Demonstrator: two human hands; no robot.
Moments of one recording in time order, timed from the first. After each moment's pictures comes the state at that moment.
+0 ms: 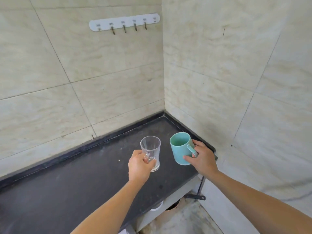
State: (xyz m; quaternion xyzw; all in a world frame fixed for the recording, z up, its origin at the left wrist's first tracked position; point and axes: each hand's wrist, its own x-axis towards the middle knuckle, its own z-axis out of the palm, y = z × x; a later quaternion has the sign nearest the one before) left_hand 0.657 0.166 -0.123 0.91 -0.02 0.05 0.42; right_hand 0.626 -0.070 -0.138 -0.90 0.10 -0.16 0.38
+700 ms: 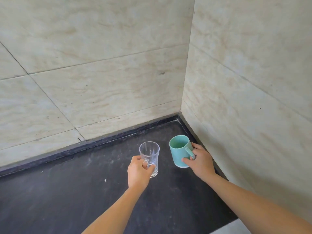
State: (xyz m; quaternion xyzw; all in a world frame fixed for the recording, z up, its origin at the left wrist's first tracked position) left_hand 0.894 0.088 -0.208 0.91 0.15 -0.02 0.39; right_hand 0.920 -0.143 -0.224 -0.91 0.06 -0.01 0.41
